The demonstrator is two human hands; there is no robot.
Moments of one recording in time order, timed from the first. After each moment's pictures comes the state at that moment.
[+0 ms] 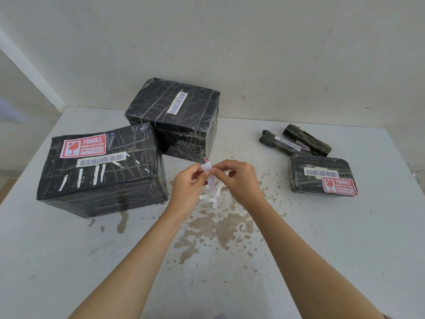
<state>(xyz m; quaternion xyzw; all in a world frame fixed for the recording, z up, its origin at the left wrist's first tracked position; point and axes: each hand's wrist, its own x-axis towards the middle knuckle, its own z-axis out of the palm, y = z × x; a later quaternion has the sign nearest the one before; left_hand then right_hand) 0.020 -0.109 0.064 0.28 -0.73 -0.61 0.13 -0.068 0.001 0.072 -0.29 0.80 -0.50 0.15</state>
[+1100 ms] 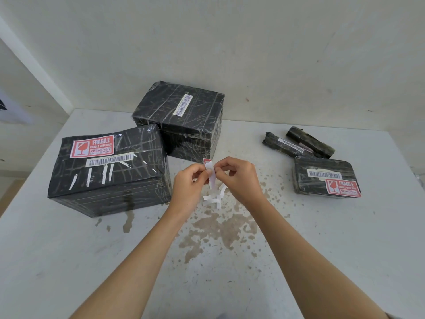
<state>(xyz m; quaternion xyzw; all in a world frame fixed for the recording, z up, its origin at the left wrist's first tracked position) 0.028 -0.114 0.072 0.27 -0.74 -0.59 0.18 -0.060 -0.006 0.085 -0.27 0.81 -0.50 0.16</state>
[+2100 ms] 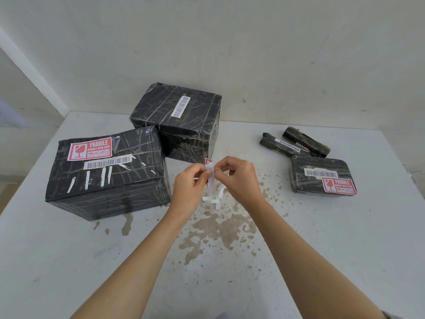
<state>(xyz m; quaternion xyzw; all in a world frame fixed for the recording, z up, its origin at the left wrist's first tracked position) 0.028 -0.113 0.073 0.25 -0.79 -0.54 0.18 -0.057 -0.008 0.087 -0.27 0.81 -0.50 0.13</state>
